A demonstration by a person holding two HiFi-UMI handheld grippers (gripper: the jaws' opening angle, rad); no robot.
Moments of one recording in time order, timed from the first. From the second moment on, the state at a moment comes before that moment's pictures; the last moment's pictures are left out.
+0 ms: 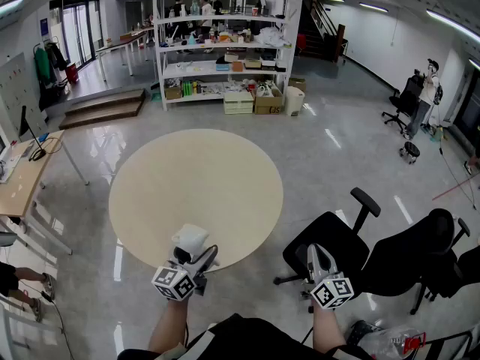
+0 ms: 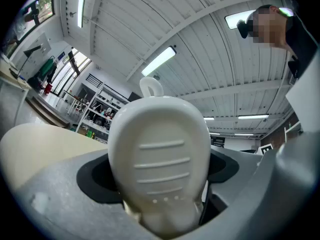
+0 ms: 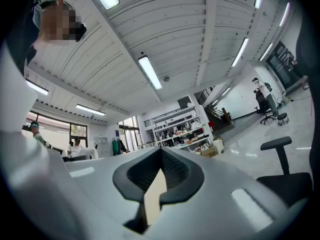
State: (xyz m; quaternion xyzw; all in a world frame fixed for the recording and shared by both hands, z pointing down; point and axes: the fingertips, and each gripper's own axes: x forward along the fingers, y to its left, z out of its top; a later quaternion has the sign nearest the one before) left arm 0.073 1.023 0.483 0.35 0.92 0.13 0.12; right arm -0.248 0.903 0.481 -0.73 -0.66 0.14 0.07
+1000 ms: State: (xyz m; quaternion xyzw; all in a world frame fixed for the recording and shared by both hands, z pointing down) left arm 0.022 1.000 0.470 0.28 0.94 0.14 0.11; right arm -0.290 0.821 0.478 -0.67 -0.72 0.17 0.06
